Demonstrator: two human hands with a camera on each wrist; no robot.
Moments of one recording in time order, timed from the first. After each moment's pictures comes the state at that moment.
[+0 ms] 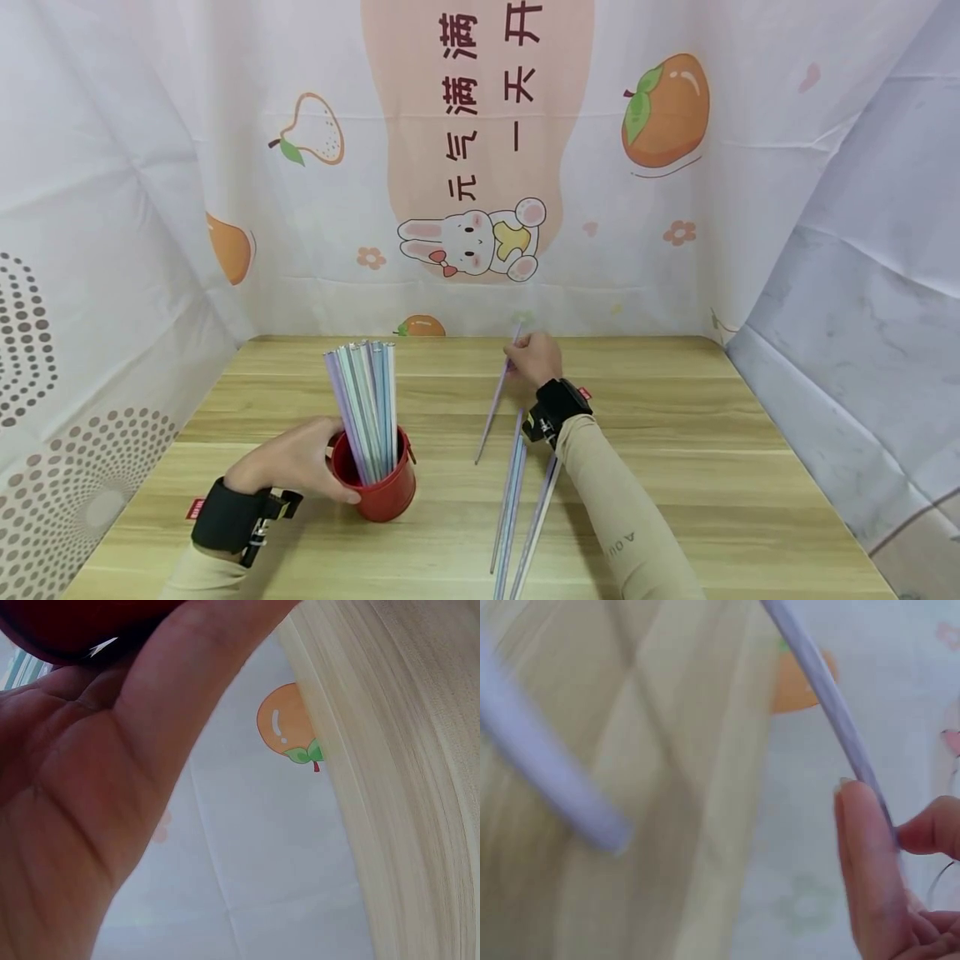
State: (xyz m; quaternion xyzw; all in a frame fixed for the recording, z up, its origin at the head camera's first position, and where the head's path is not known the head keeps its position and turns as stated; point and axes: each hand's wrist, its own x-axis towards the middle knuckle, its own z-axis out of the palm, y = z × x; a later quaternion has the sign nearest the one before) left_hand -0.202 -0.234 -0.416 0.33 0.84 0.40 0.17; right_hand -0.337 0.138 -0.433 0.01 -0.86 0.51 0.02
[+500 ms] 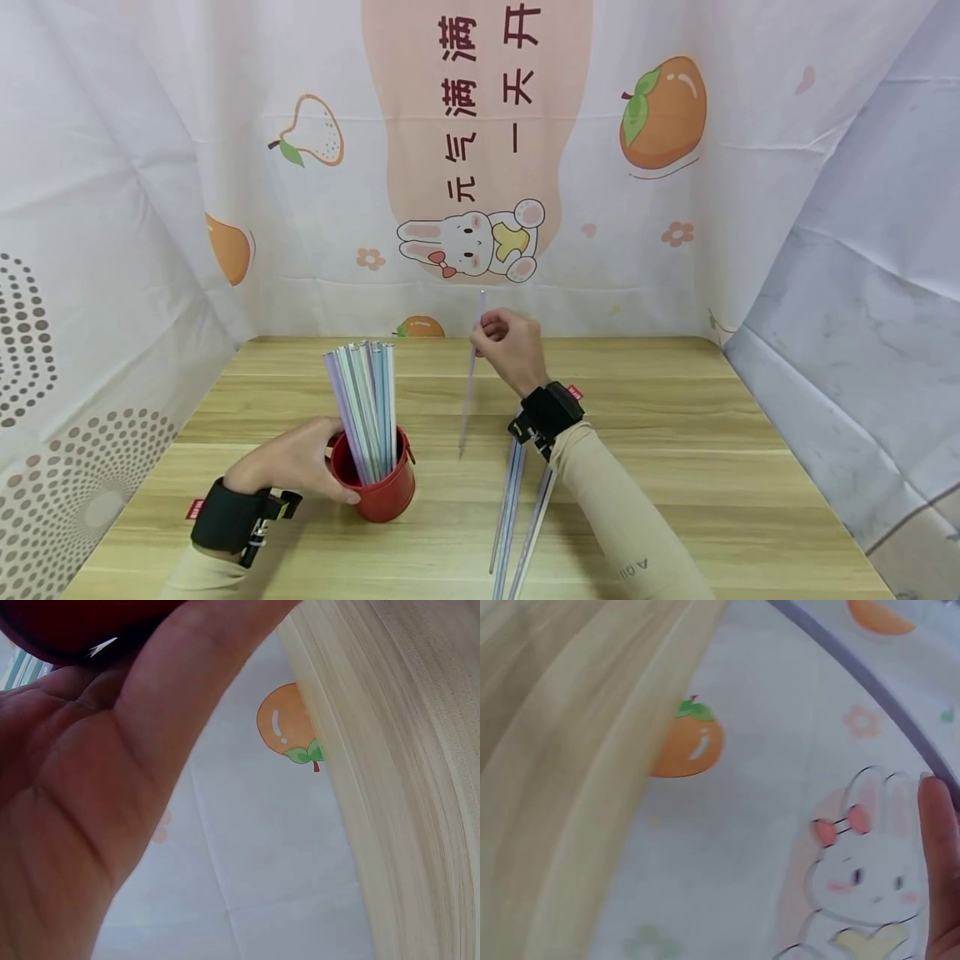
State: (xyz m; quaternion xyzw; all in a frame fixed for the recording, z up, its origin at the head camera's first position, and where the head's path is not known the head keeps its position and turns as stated) left_hand -0.201 -0.233 -0.416 0.33 0.84 0.40 0.17; right_hand -0.295 0.101 -0.380 0.21 -0.78 0.55 0.20
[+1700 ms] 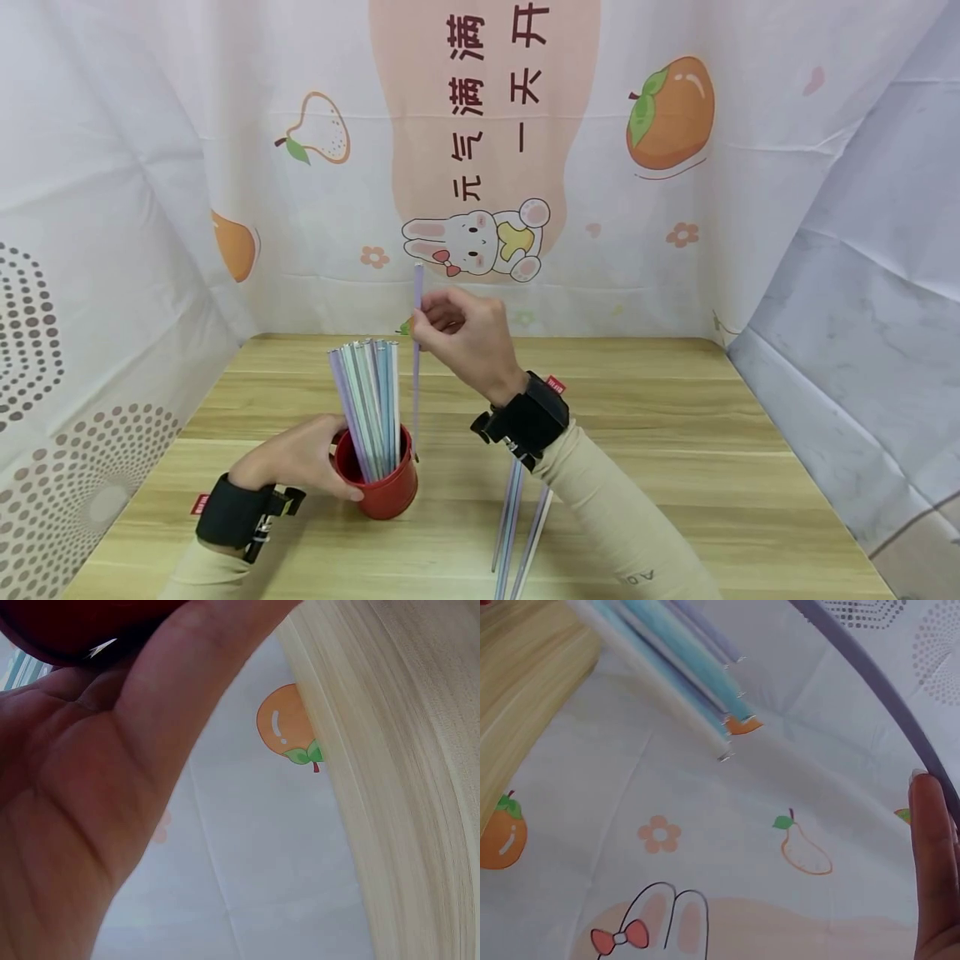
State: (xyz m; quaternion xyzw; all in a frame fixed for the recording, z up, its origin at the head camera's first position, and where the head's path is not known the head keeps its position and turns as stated) left_hand -0.202 -0.233 -0.417 0.33 0.83 0.41 0.17; right_hand -0.232 0.052 -0.294 0.37 -0.70 0.57 0.22
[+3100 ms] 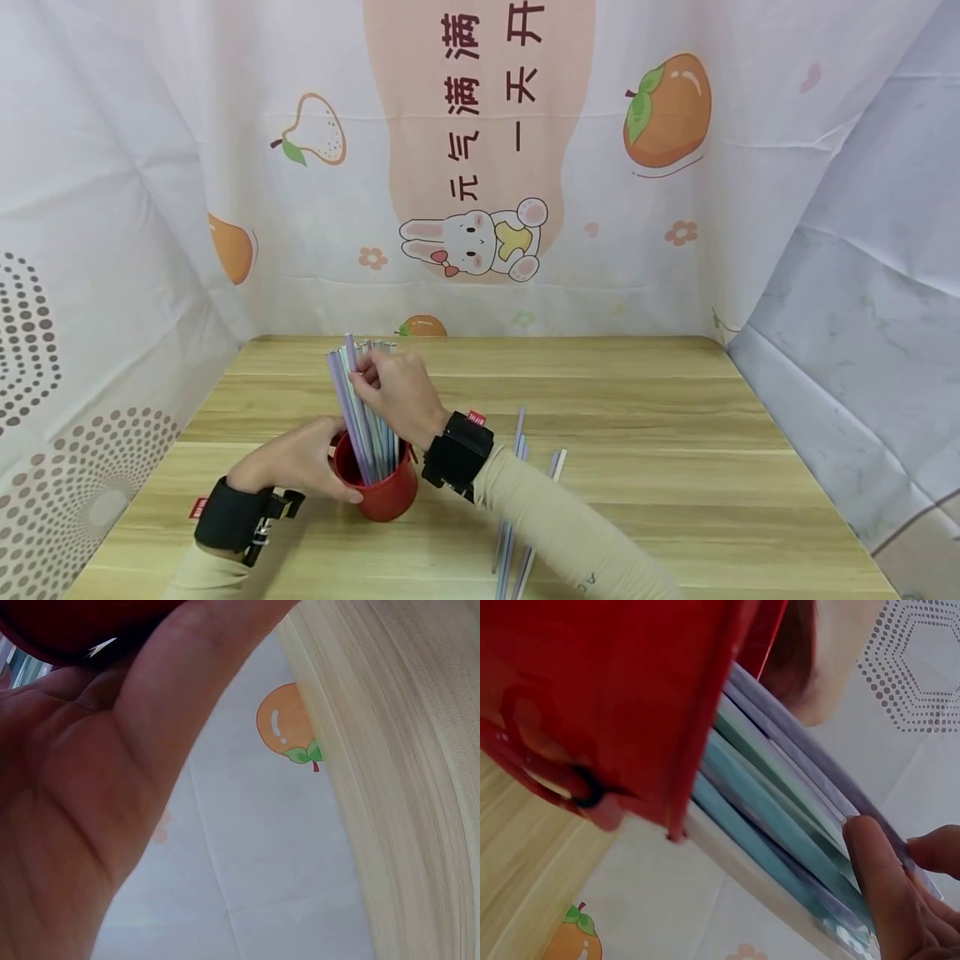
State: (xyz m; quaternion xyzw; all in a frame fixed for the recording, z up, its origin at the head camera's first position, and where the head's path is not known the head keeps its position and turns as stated) left_hand -0.201 -0.233 -0.416 0.35 0.83 0.40 0.17; right_hand -0.221 -0.025 -0.352 0.33 -0.83 0.43 0.12
